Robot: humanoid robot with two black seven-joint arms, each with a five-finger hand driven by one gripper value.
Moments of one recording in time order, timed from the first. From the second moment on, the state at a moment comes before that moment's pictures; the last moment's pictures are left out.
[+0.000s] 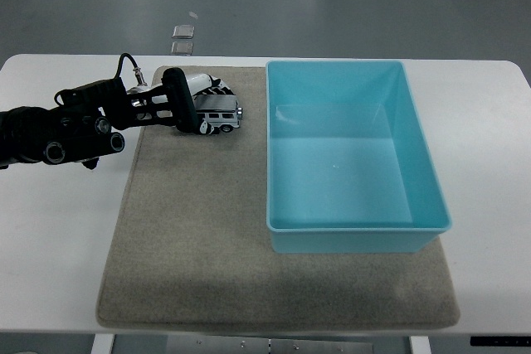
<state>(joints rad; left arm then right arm) -1.28 0.45 0.38 -1.02 0.77 0.26 -0.14 0.04 0.00 -0.01 0.12 -0.02 0.10 0.13</state>
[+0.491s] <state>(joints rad) -1.27 0.45 0.39 -1.01 0.78 0.26 -0.14 0.04 0.00 -0.01 0.12 -0.02 0.10 0.13</state>
